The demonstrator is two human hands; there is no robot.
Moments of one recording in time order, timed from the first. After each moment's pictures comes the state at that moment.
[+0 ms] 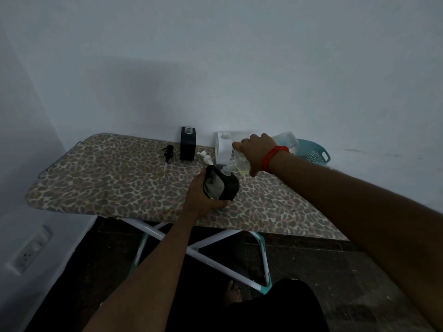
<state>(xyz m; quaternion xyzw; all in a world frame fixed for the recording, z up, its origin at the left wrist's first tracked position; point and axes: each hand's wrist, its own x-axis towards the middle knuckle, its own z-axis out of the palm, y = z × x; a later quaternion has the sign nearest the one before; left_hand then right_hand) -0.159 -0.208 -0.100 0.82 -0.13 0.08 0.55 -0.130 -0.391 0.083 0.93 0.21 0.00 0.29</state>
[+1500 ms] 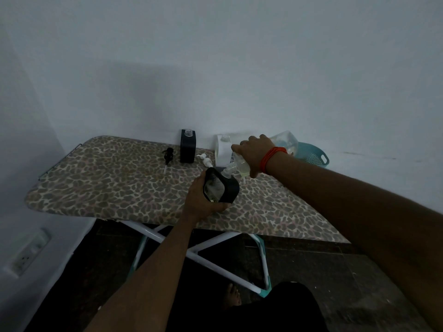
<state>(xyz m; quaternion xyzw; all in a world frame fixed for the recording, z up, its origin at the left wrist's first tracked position) -0.156 -0.208 -0.098 0.82 -0.14 0.07 0.55 -0.127 -0.388 0.085 0.93 0.20 -0.01 0.32</state>
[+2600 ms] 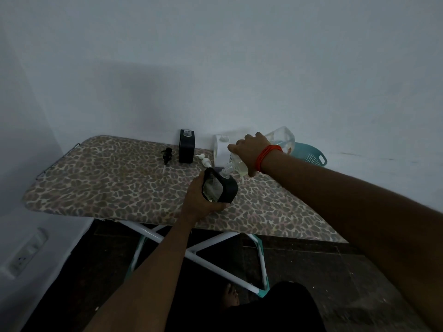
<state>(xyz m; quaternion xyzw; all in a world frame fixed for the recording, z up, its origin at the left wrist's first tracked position) -0.159 -0.206 -0.096 0.81 -0.15 0.07 0.56 -0.133 -0.376 0.093 0.91 0.21 -0.01 0.36</state>
